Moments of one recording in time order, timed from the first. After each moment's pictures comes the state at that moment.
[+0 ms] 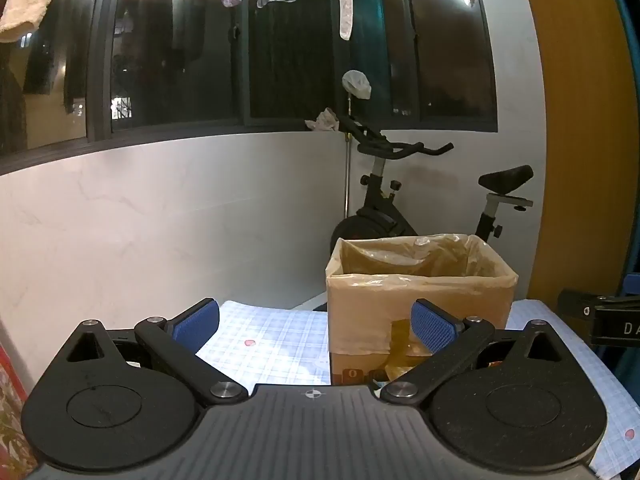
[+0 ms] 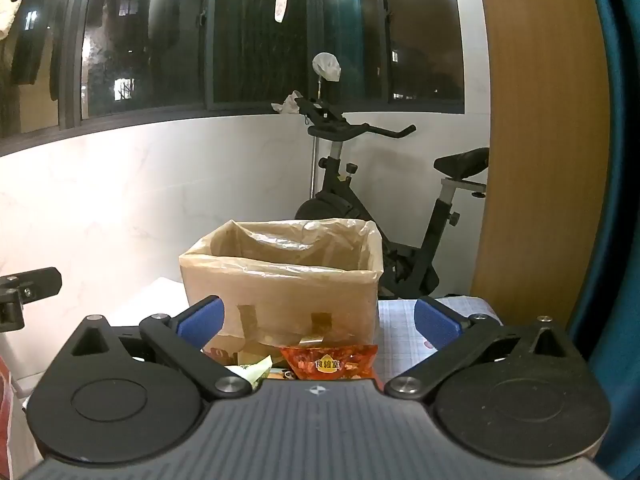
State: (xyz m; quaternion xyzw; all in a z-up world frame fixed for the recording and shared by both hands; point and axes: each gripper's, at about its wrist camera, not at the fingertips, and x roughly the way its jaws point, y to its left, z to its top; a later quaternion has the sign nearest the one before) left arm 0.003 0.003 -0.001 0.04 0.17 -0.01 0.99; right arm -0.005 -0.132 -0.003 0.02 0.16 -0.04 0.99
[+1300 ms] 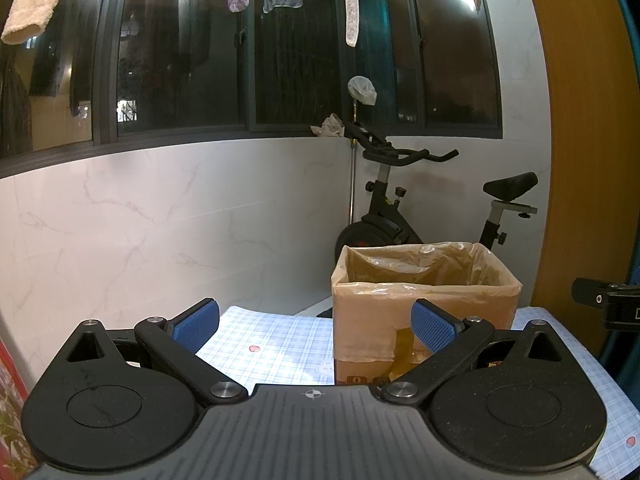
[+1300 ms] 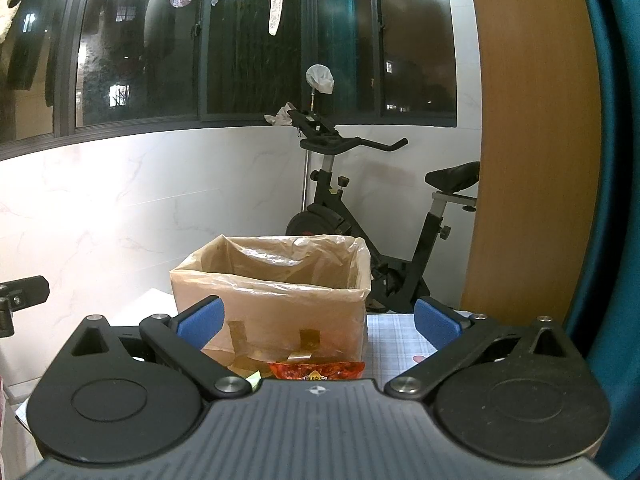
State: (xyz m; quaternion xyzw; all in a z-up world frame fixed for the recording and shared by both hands) left arm 0.002 -0.003 0.000 0.05 0.14 0.00 0.99; right arm -0.011 -0.138 0.012 0.02 0.15 -0.05 0.99
